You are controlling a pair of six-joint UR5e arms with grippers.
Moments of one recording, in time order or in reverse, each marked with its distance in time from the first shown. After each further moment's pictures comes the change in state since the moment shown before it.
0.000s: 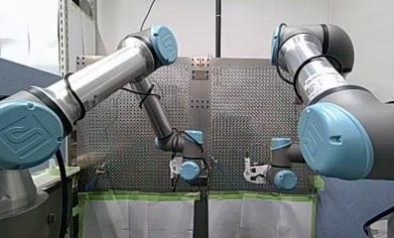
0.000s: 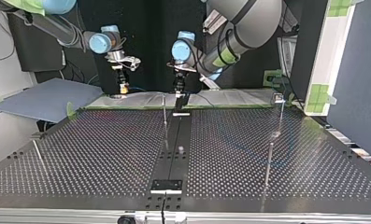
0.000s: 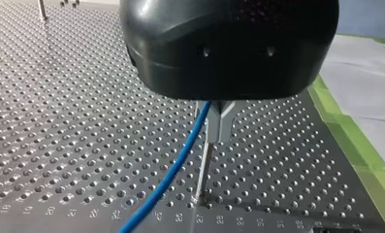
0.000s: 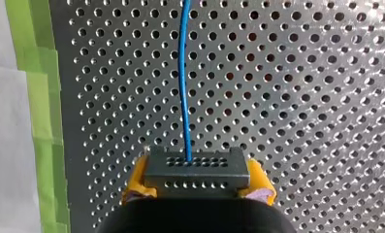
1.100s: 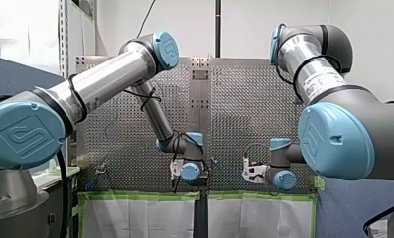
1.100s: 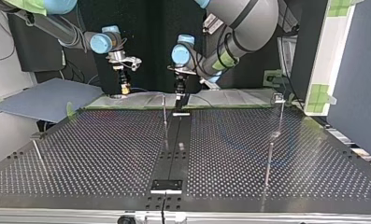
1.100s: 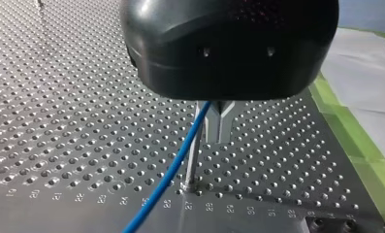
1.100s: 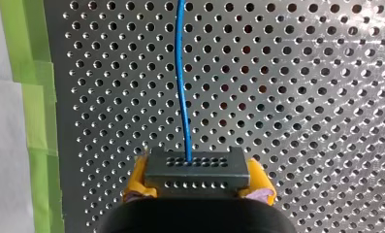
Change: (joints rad) left arm 0.013 -0.035 0.050 -0.025 0.002 -0.020; right arm 0.005 0.003 -0.006 -0.012 -0.015 0.004
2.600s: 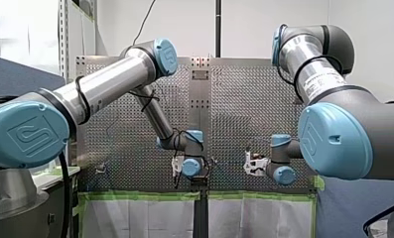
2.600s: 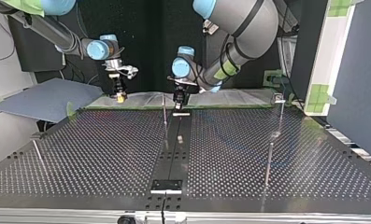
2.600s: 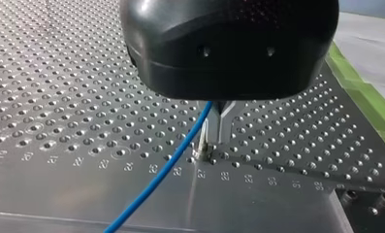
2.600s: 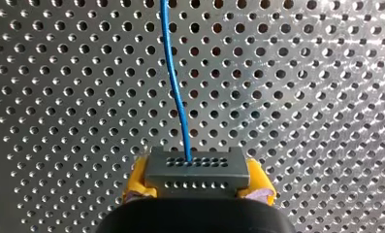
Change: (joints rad) left arm 0.046 -0.040 0.125 -0.083 0.055 -0.012; right arm -0.017 0.004 -0.077 -0.021 -0.002 0.021
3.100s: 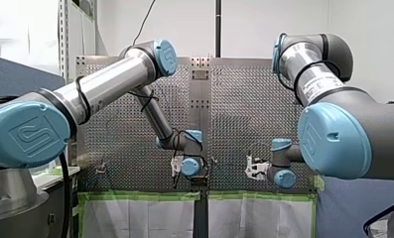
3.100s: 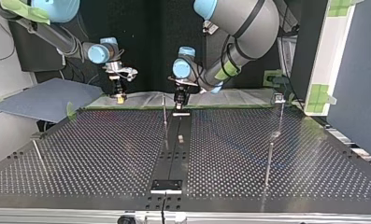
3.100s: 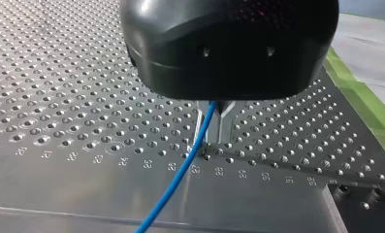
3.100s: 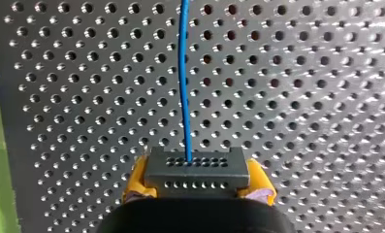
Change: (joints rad) left arm 0.007 0.000 0.000 -0.015 0.009 0.003; right arm -0.013 0.064 -0.071 0.044 0.000 -0.010
